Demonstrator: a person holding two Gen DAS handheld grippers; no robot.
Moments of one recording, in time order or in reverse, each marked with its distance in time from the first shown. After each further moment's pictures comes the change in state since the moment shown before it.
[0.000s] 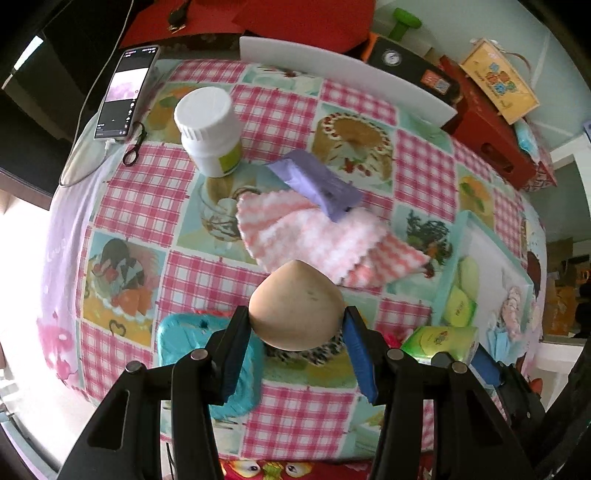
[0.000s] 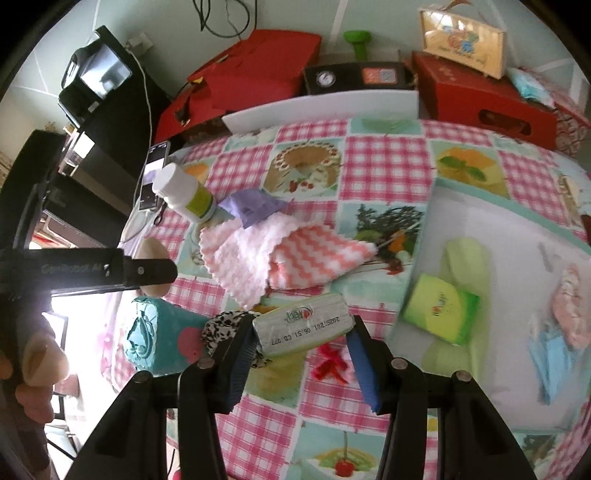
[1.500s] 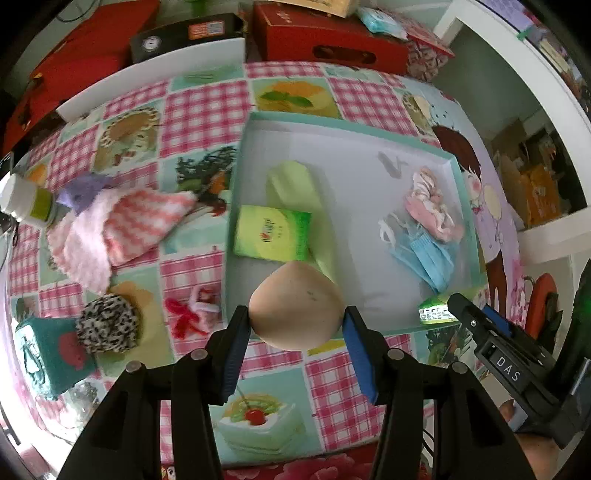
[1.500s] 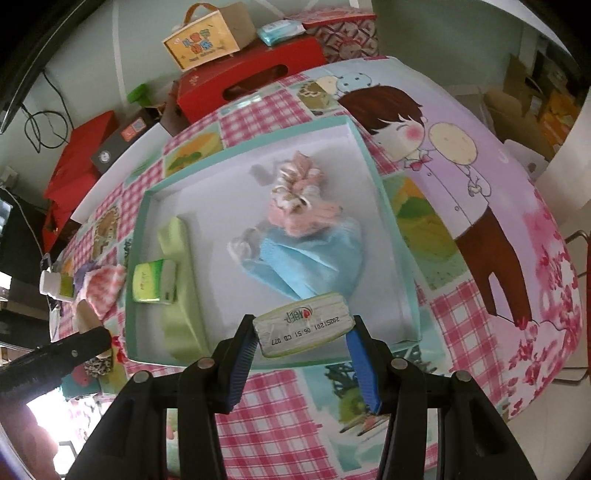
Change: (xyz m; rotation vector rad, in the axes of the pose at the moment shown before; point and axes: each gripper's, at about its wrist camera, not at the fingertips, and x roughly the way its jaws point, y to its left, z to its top) left arm 0.047 -0.223 -0.093 0.418 0.009 -0.065; right arm -0.076 -0.230 -0.104 0.500 -0.055 -0.248
